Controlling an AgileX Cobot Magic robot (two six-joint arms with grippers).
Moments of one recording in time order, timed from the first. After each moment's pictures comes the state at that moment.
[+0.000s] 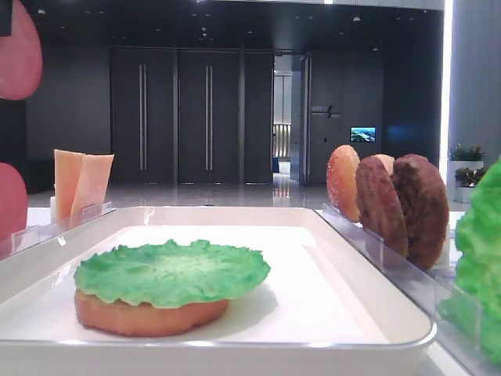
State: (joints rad) left arm -0.38 1.51 -1.32 -0.01 1.22 -0.28; right arm -0.04 -0.01 -0.51 0.02 1.13 -0.01
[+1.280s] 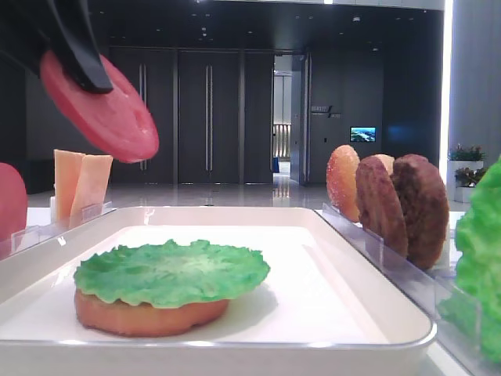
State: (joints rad) left arm -0.38 1.49 -0.94 -0.65 0.90 0.18; right arm -0.04 -0.01 -0.51 0.02 1.13 -0.01
